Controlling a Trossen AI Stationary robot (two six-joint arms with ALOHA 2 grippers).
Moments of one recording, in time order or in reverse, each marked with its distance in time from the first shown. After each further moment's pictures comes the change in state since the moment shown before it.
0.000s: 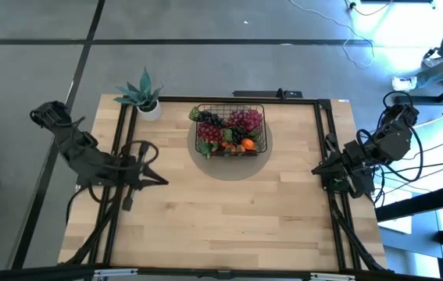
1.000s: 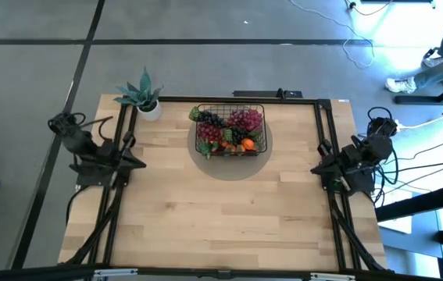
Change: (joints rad) left arm 0.025 -0.900 -0.782 0.342 0.061 0.067; right arm 0.000 -0.517 -0.543 0.378 0.002 -0.131
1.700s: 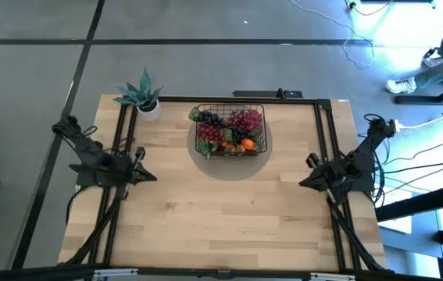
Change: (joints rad) left arm 0.000 -0.055 -0.221 0.013 0.026 -0.068; right arm 0.000 0.001 -0.269 0.272 -0.007 -0.023
